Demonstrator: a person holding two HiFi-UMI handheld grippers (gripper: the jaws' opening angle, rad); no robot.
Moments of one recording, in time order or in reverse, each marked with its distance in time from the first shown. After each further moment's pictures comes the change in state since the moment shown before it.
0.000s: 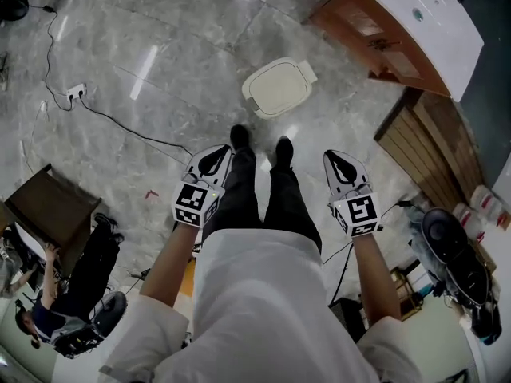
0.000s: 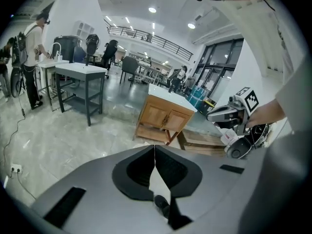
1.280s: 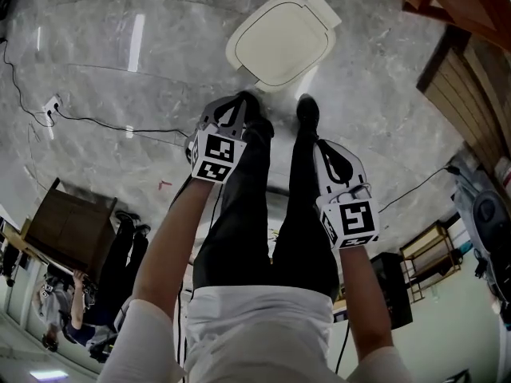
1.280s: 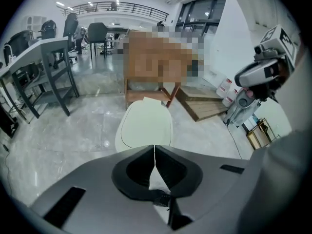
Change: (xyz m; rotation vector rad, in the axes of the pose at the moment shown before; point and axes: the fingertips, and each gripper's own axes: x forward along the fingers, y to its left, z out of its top) left arm 0.221 0.076 -0.181 0.322 0.383 -0.077; right arm 0.144 0.025 -0.151 0.384 0.098 -0.106
